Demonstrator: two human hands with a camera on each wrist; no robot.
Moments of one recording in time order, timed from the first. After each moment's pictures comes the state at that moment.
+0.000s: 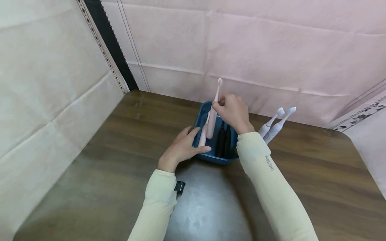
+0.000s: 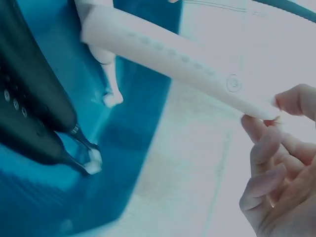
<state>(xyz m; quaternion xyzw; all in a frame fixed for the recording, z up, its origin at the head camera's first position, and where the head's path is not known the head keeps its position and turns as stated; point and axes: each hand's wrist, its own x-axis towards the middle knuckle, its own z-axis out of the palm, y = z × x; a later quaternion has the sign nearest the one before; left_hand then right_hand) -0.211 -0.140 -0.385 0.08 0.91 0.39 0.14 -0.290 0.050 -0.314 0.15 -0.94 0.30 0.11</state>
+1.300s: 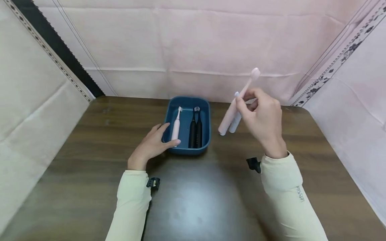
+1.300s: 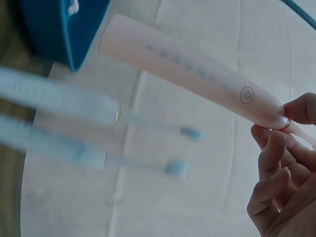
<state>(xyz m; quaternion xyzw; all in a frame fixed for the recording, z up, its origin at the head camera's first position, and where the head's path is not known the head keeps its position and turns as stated) -0.239 -0.213 -0.384 0.11 0.92 0.35 0.13 -0.202 0.101 -0.273 0.11 -0.86 0.31 0.39</state>
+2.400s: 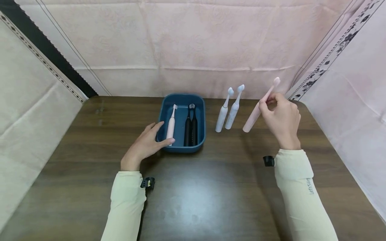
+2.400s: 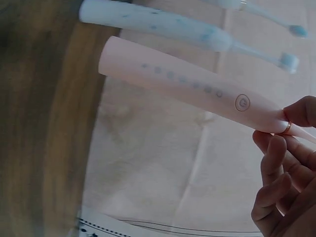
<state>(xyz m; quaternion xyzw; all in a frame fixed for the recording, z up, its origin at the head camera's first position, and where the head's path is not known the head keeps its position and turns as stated) -0.245 -0.212 -0.385 0.12 0.92 0.34 0.14 -0.220 0.187 -0.317 -0.06 -0.91 0.25 0.34</state>
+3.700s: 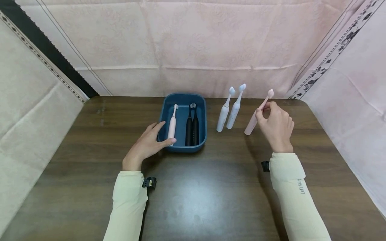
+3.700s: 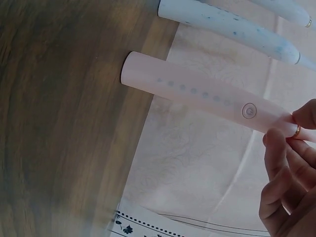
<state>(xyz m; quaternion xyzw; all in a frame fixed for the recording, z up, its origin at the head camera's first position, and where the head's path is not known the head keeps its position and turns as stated) -0.245 -0.212 -0.386 0.12 0.92 0.34 0.14 -0.227 0.191 -0.360 -0.08 -0.92 0.22 0.32</state>
